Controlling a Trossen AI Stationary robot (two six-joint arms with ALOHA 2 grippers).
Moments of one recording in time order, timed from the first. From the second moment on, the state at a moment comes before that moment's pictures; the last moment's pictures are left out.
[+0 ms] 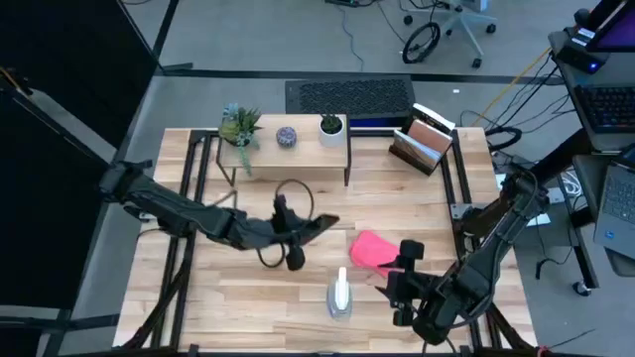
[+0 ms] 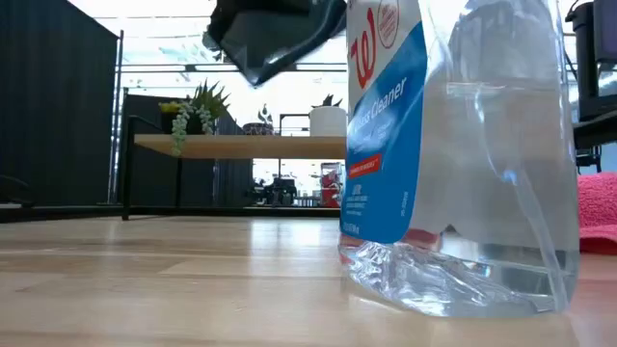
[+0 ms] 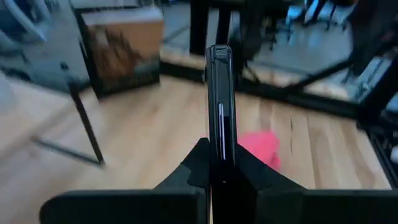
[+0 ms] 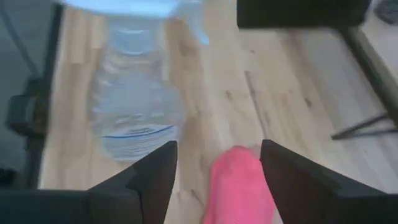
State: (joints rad) left arm -0.33 1.38 0.96 0.13 -0.56 -0.25; right arm 0.84 1.61 1.52 -1.11 0.76 0.81
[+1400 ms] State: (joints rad) left arm -0.31 1.33 0.96 0.17 -0.55 -0.15; right arm 0.83 1.61 1.52 -0.98 0.72 0.81
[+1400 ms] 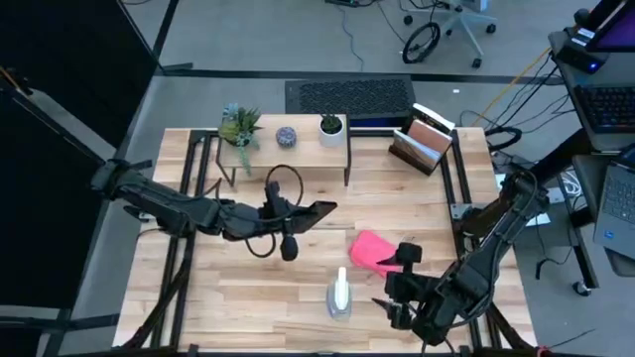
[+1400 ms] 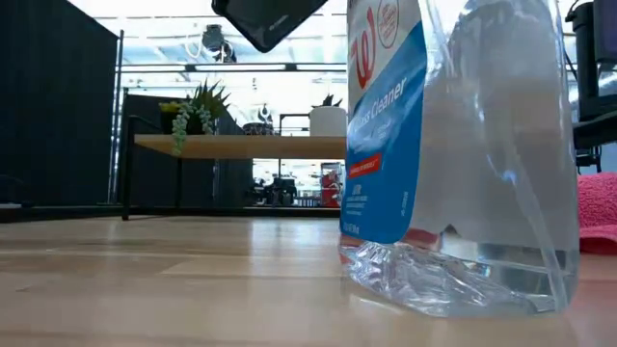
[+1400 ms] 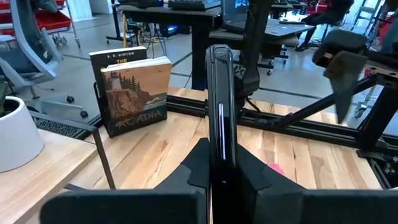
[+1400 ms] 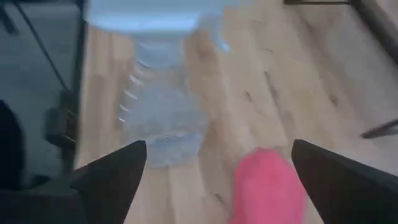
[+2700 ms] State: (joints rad) left arm -0.35 1.33 0.96 0.17 -0.55 -0.18; right arm 0.79 1.46 0.81 0.47 0.80 0.16
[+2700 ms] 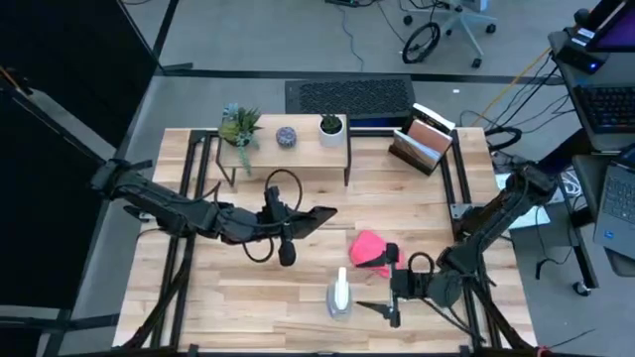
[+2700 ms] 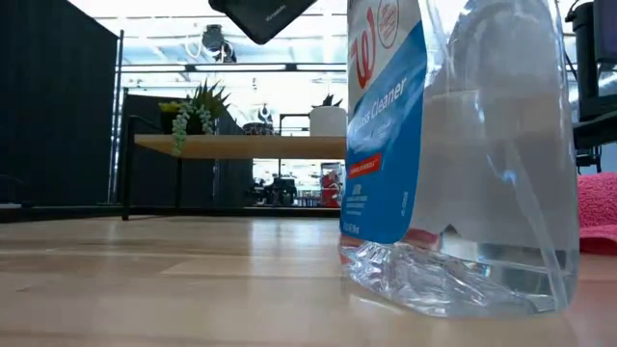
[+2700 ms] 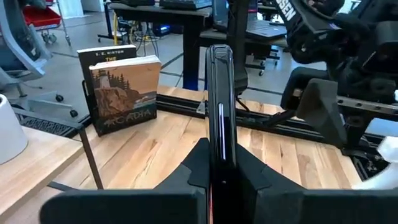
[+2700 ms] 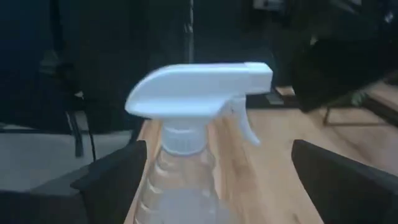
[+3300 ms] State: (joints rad) left arm -0.35 1.33 0.96 0.17 -0.55 -0.18; right arm 0.73 1.54 0.81 0.58 0.72 0.11
